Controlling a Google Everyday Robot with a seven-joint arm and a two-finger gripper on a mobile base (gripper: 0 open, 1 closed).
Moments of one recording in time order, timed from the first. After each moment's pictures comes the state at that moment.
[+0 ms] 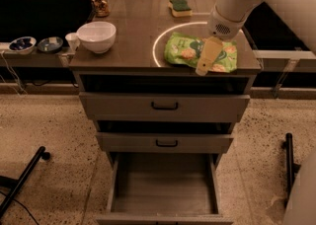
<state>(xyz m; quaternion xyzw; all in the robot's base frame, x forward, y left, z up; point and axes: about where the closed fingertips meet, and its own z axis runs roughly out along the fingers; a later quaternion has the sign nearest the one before) 0.663 -0.163 0.871 -0.54 0.82 -0.02 0.18</state>
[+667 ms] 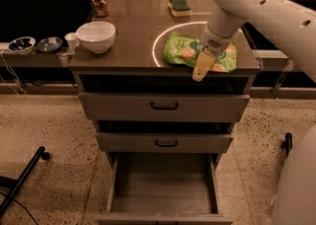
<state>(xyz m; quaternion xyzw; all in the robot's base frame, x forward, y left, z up) 0.688 -0.163 0.820 -0.53 0.83 -0.04 0.17</state>
